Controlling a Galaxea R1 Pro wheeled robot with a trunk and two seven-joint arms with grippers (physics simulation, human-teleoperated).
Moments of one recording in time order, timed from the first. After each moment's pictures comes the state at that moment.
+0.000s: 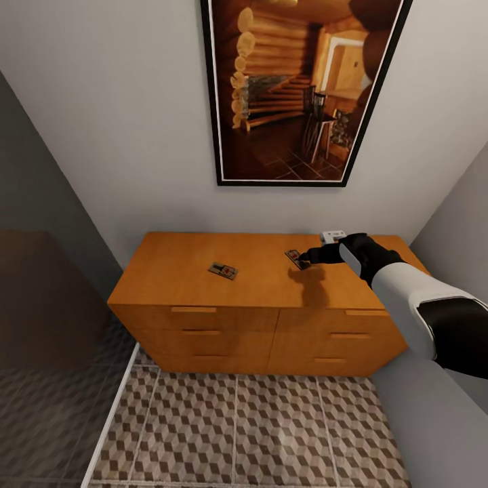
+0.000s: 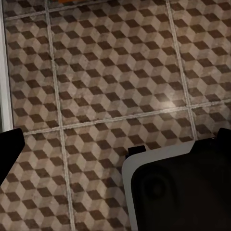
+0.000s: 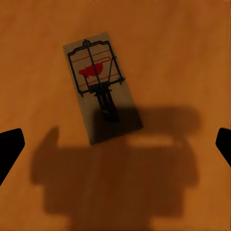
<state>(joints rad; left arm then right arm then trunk) -0.23 0.10 -0.05 0.07 -0.12 -0.80 0.01 -1.45 -0.09 0.23 -0.18 -0.11 0.52 0.27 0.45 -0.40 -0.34</state>
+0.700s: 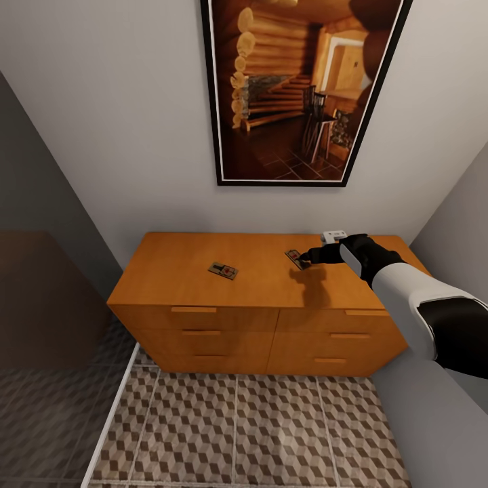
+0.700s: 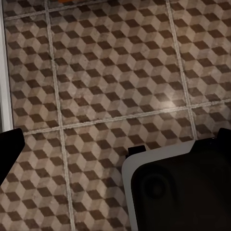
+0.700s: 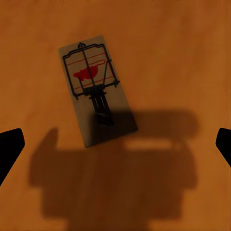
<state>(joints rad) -0.23 0.10 -0.05 0.07 -0.12 -0.80 0.01 -1.45 -0.09 0.23 -0.18 -0.11 0.50 0.26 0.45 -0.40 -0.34</state>
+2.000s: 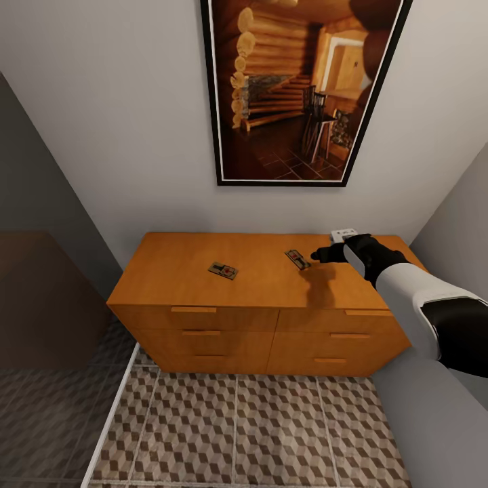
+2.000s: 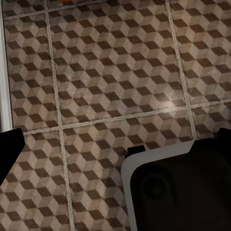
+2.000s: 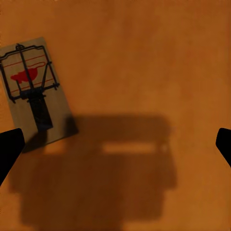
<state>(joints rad) -0.23 0.10 -0.05 0.07 -0.12 -0.80 0.01 -1.45 -0.11 0.23 -0.18 -0.07 0.48 0.15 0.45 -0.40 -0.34</state>
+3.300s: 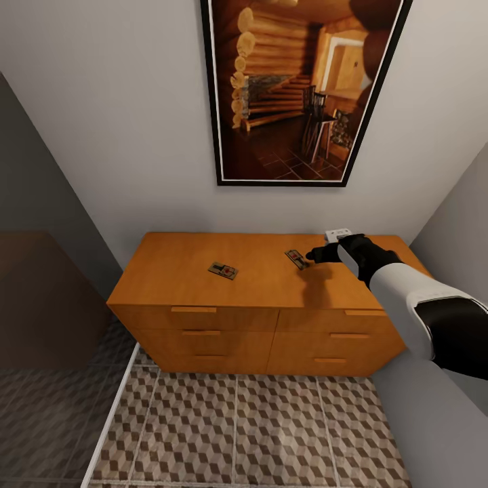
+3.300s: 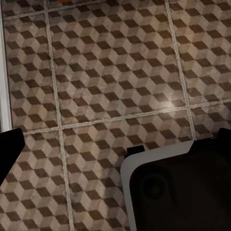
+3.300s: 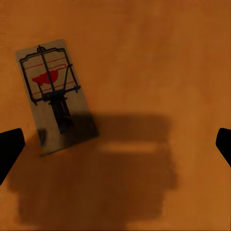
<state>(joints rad) -0.23 0.10 -0.05 0.07 -0.12 -0.80 0.01 -1.45 -0.08 0.23 -0.18 -0.07 0.48 0.14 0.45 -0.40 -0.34</state>
